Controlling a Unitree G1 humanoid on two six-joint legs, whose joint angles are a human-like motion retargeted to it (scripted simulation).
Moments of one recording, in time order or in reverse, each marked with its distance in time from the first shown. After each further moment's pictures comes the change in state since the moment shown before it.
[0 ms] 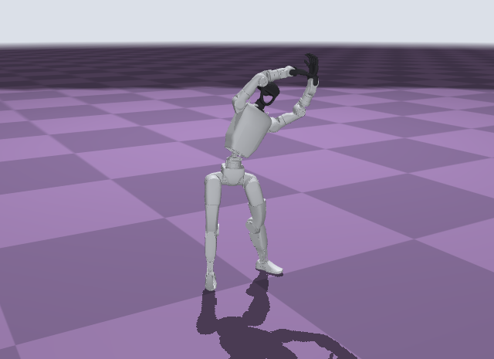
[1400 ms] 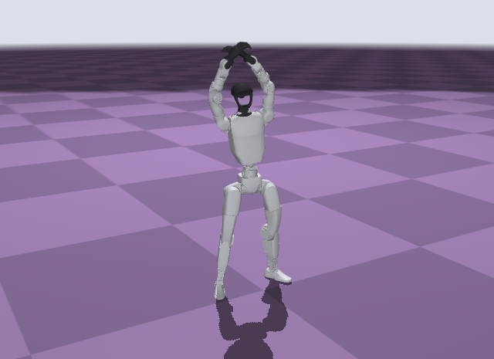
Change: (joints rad) left arm -0.146 -0.435 0.036 0.113 0.034 0.063 -0.020; right arm 0.025 -0.402 -0.038 -0.046 0.099 0.034 0.051; waist -0.156 0.613 0.100; left_leg -0.121 -0.175 -0.143 0.050 -0.015 -0.023; right_leg -0.001 -0.216 -0.095 0.012 -0.031 0.000
